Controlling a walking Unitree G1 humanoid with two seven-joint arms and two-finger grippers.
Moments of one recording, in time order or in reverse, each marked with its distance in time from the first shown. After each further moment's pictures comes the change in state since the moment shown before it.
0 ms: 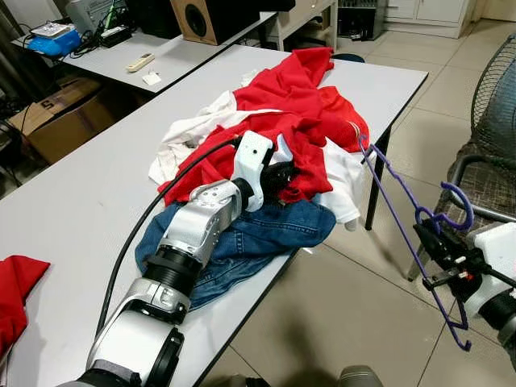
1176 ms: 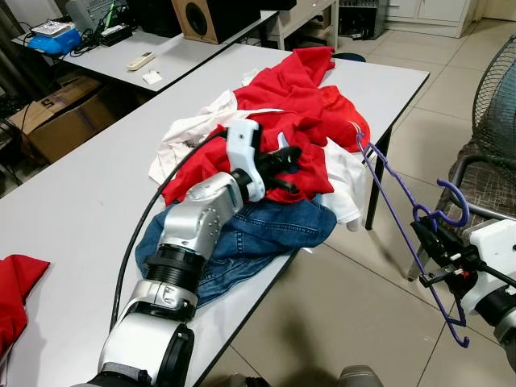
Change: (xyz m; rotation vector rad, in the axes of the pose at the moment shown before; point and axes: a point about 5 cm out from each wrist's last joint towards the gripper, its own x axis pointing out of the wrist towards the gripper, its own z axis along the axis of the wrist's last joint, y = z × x) left arm 0.000 -0.007 0.017 -0.230 -0.129 -0.077; right arm 0.004 0.001 0.001 -0.009 -0.004 -0.004
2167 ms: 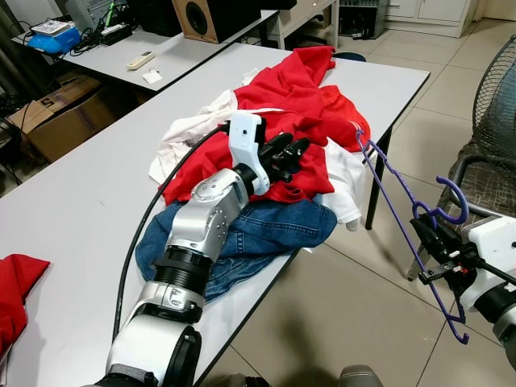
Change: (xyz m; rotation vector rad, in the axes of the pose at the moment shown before) left arm 0.004 -0.003 0.009 0.055 -0.111 0.058; right arm 0.002 0.000 0.002 -0.009 -0.005 -0.001
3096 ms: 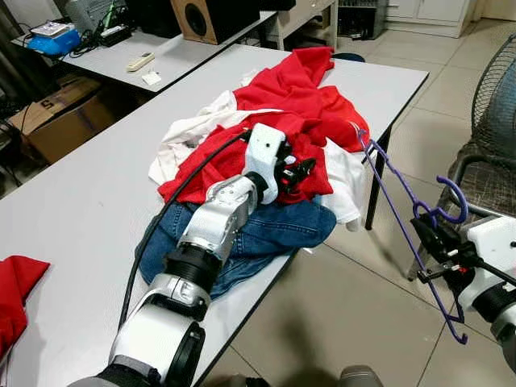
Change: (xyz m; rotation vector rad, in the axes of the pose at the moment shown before) left arm 0.011 0.001 -0.022 0.234 0.166 0.068; right arm 0.002 0.001 0.000 0.004 -0.003 -0.018
